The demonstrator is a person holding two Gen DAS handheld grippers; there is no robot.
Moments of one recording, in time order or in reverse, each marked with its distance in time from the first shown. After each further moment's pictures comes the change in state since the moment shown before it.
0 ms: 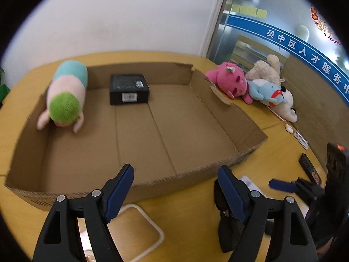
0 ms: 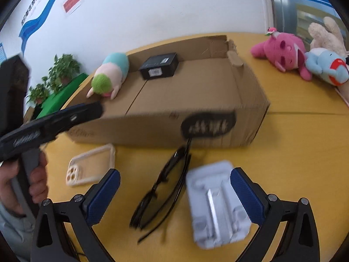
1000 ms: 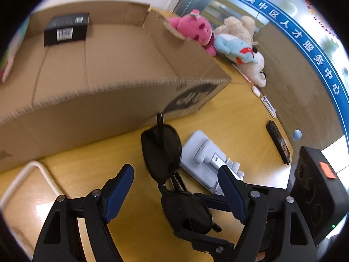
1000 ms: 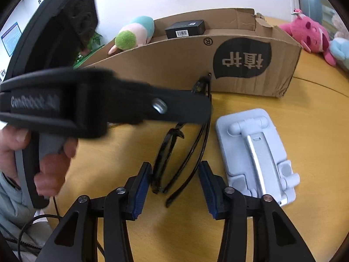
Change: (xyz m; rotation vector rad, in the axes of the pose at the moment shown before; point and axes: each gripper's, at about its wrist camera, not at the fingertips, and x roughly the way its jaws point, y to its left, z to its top) left arm 0.066 -0.046 -0.041 -0.036 0.292 -0.284; right arm 0.023 0.013 -0.046 -0.098 0.115 0.101
